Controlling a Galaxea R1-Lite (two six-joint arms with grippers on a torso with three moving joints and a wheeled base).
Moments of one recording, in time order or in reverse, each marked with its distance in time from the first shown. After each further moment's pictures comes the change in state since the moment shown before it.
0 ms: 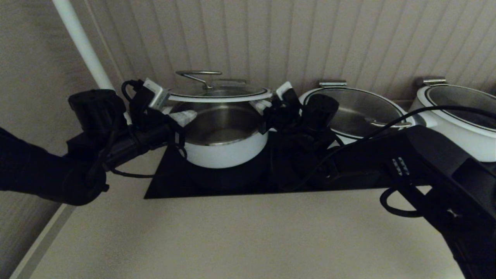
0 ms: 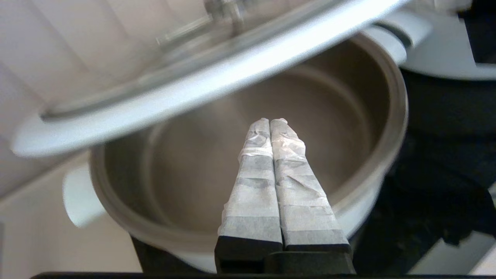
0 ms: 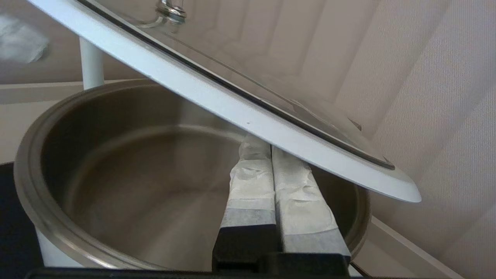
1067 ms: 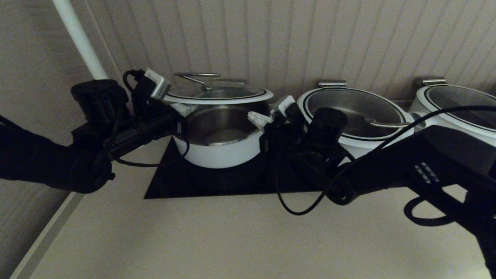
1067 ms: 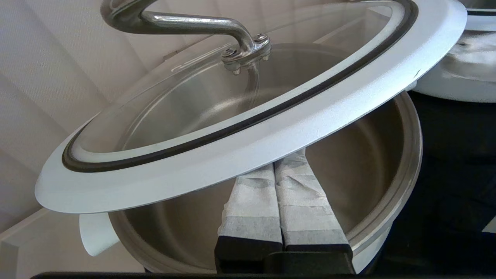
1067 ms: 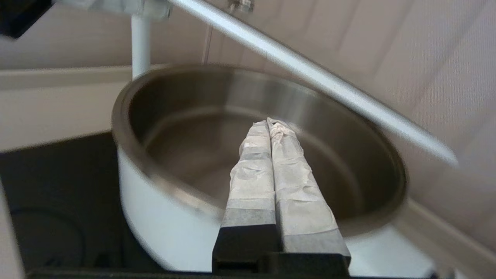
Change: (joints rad) left arm 0.000 0.024 -0.085 0.010 0.000 0.000; right arm 0.046 -0.135 0.354 -0.128 0.001 -0.005
